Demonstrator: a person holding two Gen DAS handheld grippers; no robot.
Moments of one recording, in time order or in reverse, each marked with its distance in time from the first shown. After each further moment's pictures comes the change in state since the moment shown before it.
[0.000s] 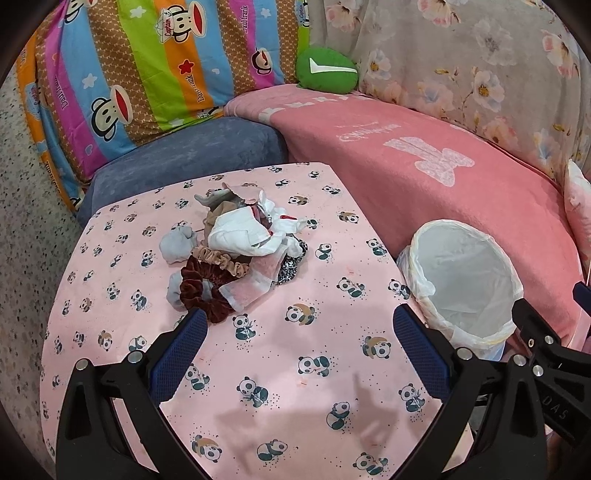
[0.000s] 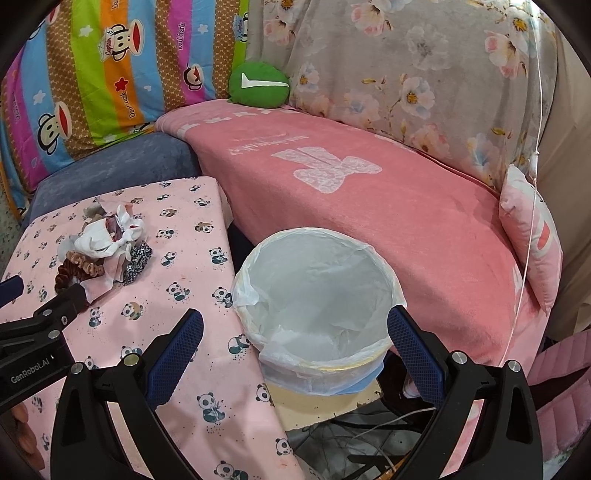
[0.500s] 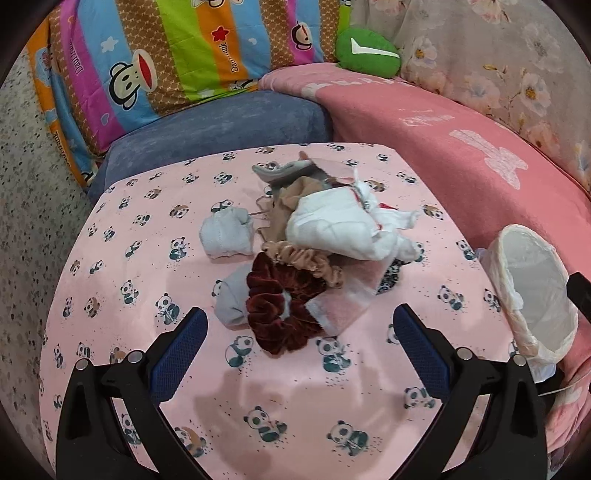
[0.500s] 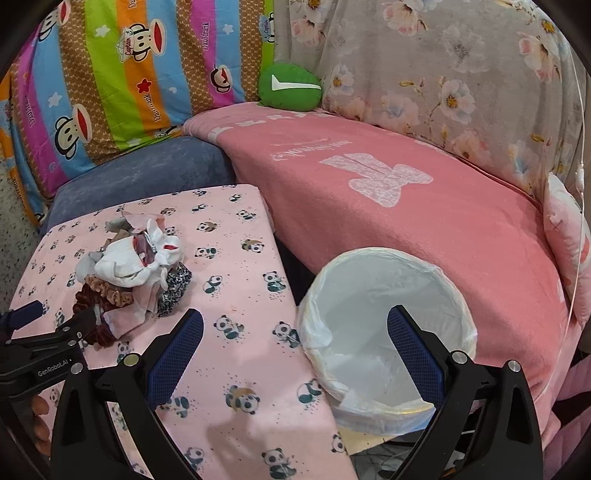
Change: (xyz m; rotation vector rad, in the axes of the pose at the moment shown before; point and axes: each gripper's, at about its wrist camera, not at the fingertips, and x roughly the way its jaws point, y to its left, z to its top) left arm 0.066 0.088 0.002 -0.062 0.062 0.058; right arm 0.047 0.066 0.027 -0.007 -0.017 0.115
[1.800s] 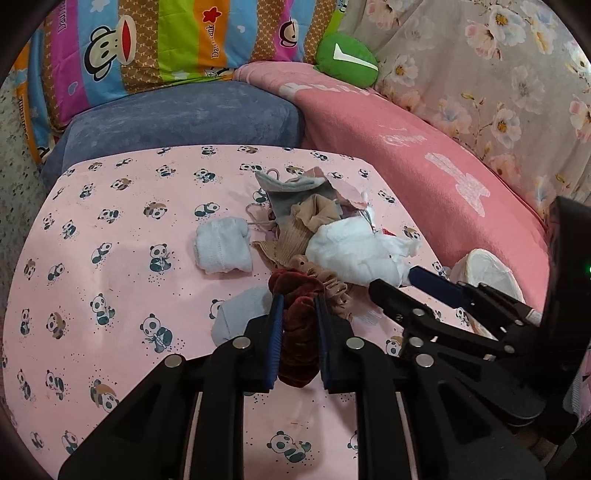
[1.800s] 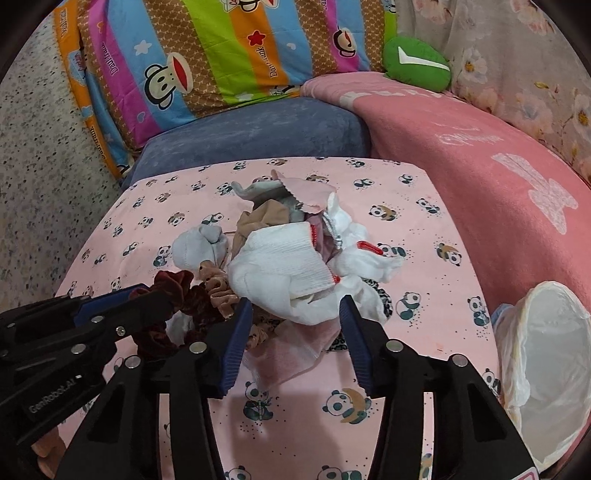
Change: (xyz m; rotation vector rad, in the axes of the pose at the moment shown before) left arm 0.006 0.056 0.025 -0.056 0.006 -0.266; right arm 0.079 0.154 0.013 -0.170 0.131 0.367
